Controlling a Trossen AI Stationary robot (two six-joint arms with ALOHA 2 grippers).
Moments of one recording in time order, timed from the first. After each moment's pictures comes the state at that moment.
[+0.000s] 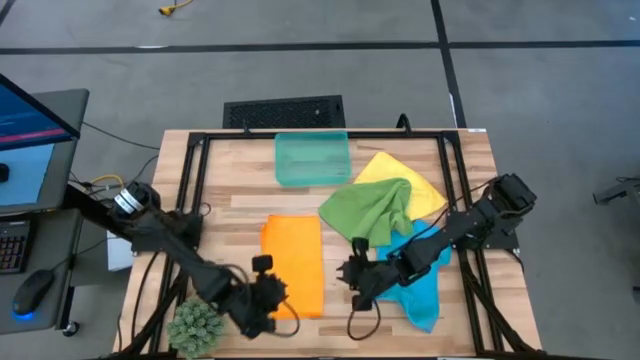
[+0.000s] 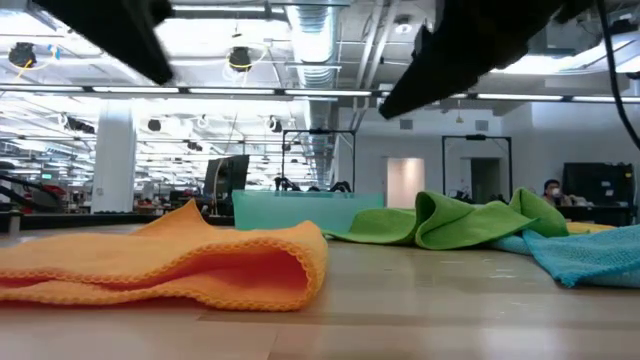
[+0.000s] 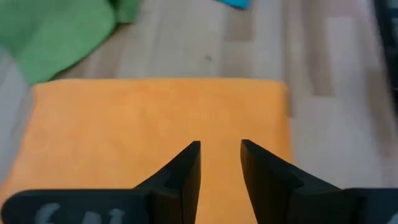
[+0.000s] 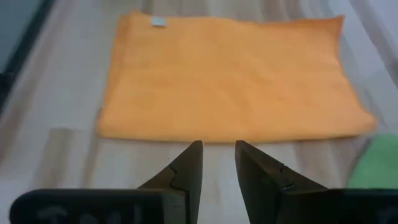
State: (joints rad) left arm -0.74 1.69 1.17 -0.57 -0.58 -0.67; right arm 0.53 1.71 1.05 -0.15 0.41 0.28
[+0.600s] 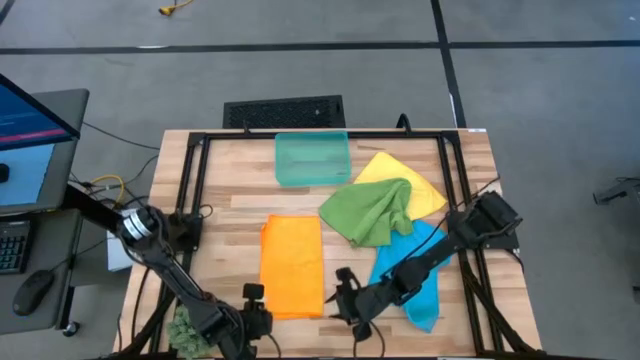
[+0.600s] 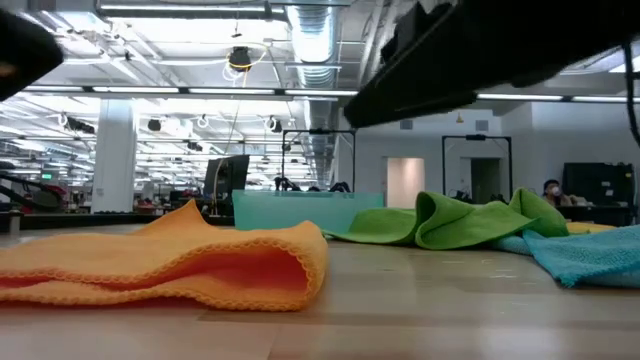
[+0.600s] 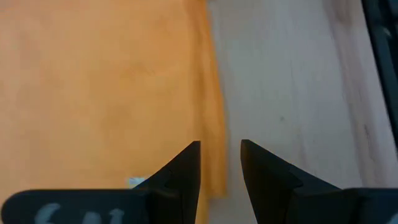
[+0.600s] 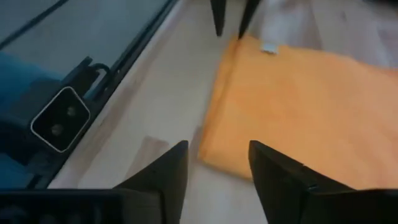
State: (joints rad) left arm -0.92 1.89 1.17 -0.56 -0.48 -0.76; right arm 0.61 1.93 1.07 0.22 0.26 0.06
